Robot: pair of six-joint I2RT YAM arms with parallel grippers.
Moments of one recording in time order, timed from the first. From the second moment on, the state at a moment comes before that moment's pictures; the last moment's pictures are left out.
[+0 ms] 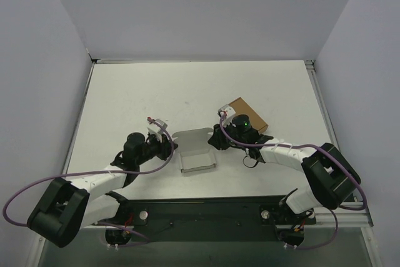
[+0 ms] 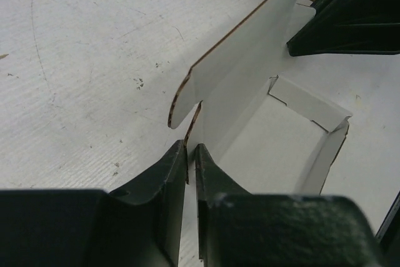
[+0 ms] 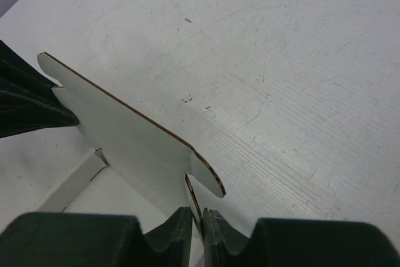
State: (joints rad) left arm -0.48 1.13 0.23 0.57 0.32 -0.23; right arm 0.65 1.45 0.58 0.31 -0.26 0.20
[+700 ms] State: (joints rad) left arm -0.80 1.24 0.38 0.45 -0.30 -0.31; right arm 0.91 1.44 0.56 0.35 0.37 0.29
